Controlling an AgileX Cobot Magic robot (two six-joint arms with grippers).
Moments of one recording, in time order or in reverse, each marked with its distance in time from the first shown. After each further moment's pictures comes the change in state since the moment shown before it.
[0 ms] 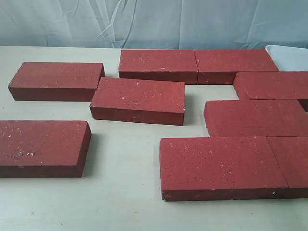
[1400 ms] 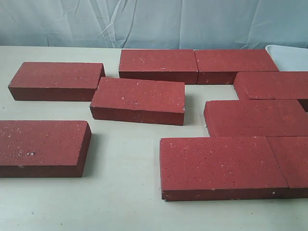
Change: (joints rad) left arm 0.000 -0.256 0.467 0.022 -0.437 0.007; right arm 0.000 0.000 0.000 -0.002 0.000 -0.002
